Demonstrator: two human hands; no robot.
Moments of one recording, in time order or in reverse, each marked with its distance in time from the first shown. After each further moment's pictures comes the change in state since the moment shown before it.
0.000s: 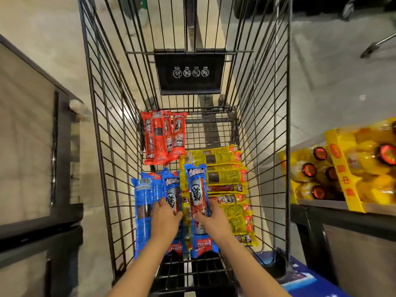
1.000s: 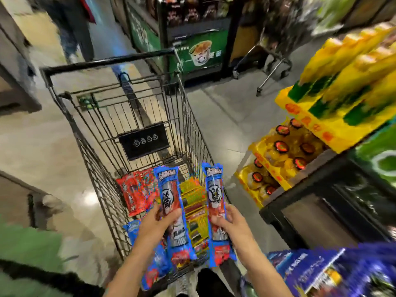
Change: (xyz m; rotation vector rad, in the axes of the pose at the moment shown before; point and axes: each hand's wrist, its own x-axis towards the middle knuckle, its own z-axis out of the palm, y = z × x) left_hand -0.186 0.052 -0.139 -0.679 -0.235 0.489; right_hand -0.212 -0.038 -0.068 0.614 0.286 -0.311
